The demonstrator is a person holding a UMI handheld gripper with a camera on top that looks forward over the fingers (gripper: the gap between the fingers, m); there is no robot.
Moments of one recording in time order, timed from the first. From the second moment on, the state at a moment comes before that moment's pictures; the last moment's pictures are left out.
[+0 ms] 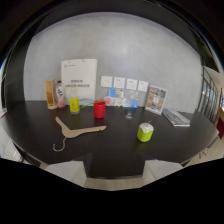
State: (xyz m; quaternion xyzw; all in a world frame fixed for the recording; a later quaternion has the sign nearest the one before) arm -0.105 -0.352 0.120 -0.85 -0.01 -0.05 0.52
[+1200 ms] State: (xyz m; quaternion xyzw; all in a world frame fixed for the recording) arm 0.000 -0.041 0.087 -0.88 0.01 -0.03 0.47
